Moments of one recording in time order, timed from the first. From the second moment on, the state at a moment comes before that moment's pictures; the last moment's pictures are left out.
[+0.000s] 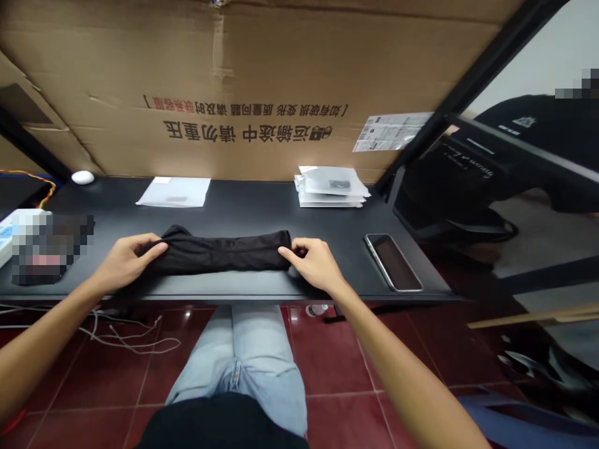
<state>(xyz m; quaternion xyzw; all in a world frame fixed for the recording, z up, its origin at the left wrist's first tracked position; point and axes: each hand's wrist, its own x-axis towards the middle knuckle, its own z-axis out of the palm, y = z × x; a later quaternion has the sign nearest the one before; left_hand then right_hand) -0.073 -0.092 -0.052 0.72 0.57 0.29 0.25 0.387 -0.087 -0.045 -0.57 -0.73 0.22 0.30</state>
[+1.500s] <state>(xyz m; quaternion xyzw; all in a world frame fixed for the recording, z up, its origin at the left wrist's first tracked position) -0.002 -0.083 -0.010 0.72 0.59 0.36 -0.06 0.203 -0.094 -0.067 -0.30 -0.92 0.07 0.23</state>
